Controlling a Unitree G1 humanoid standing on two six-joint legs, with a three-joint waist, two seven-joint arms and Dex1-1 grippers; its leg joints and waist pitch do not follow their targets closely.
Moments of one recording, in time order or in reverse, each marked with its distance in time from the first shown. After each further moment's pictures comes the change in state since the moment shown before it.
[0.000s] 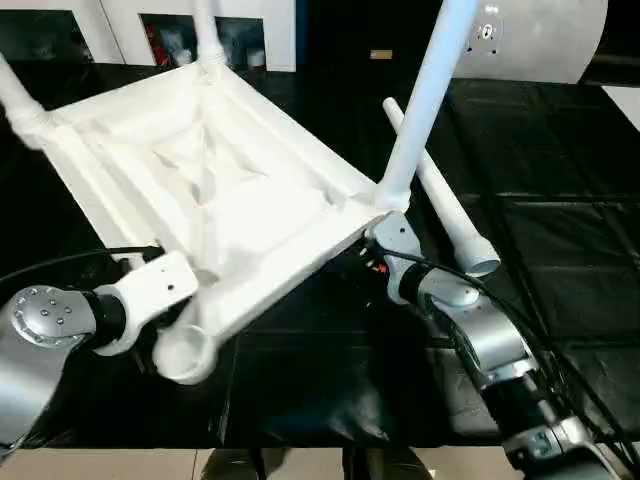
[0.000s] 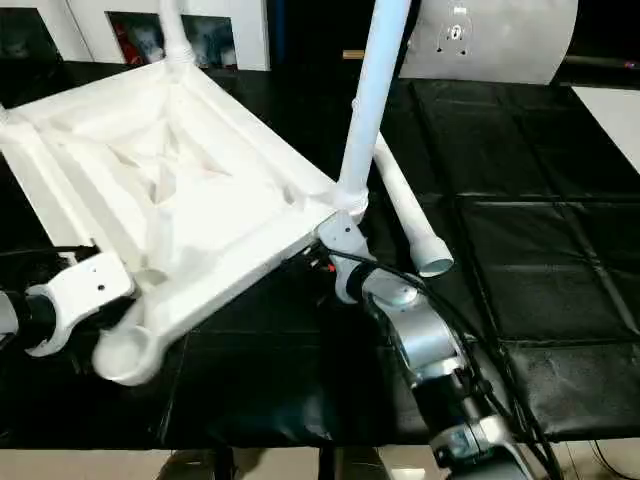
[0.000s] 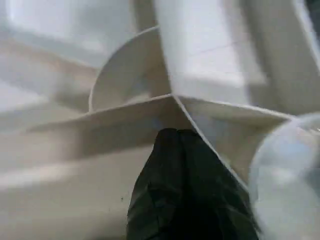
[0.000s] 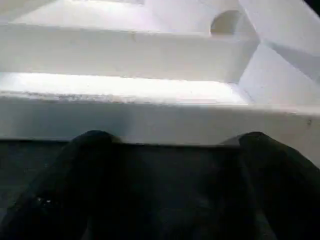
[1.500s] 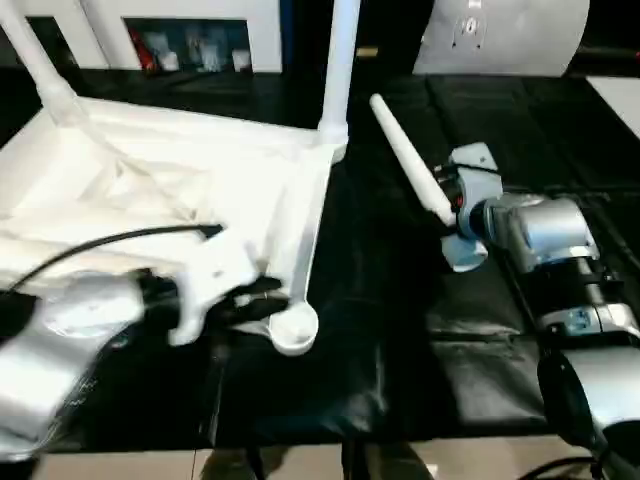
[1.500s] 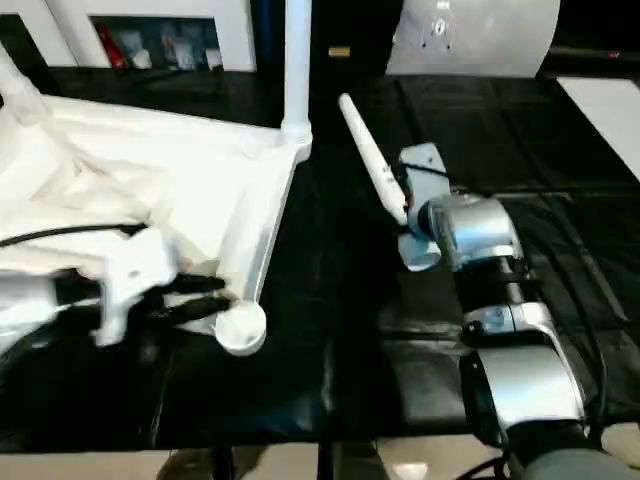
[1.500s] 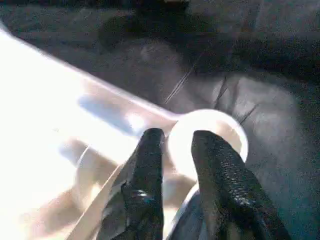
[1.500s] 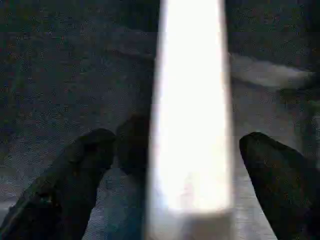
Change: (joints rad) left arm -0.086 -0.107 0.060 -0.109 -0.220 -0.048 -0.030; right arm -0.424 -0.150 -0.216 0.299 0.002 0.619 -0.103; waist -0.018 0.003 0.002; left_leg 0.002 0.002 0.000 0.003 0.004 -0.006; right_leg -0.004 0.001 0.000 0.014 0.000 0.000
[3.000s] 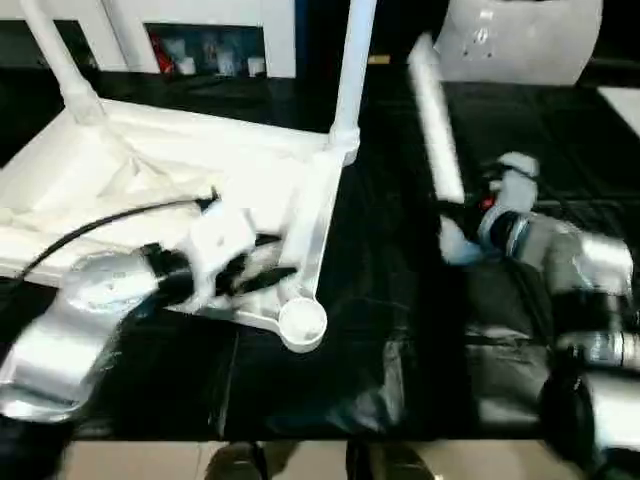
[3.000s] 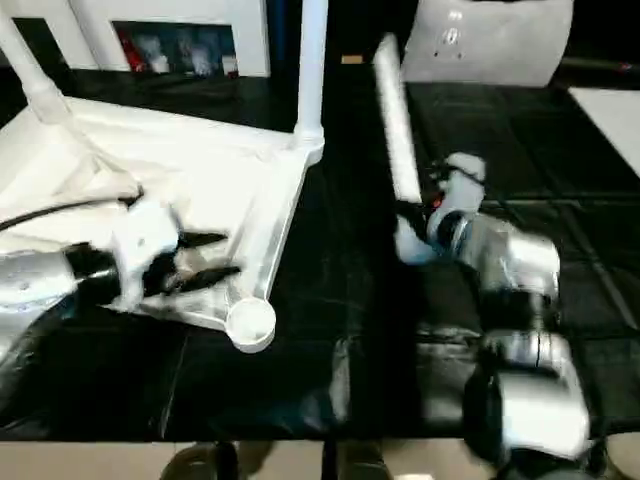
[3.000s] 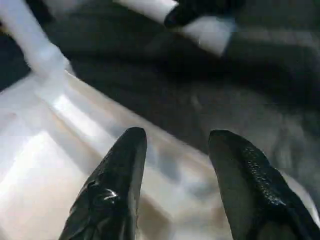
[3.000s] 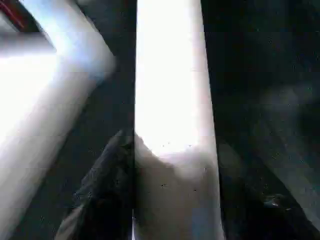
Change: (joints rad) left arm -0.128 -0.252 -0.038 0.188 0.004 -0.127 0.192; right arm 0.165 0.071 -0.396 -0.161 0.317 -0.203 0.007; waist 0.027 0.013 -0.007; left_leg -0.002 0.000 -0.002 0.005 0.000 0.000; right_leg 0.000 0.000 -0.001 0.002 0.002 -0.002
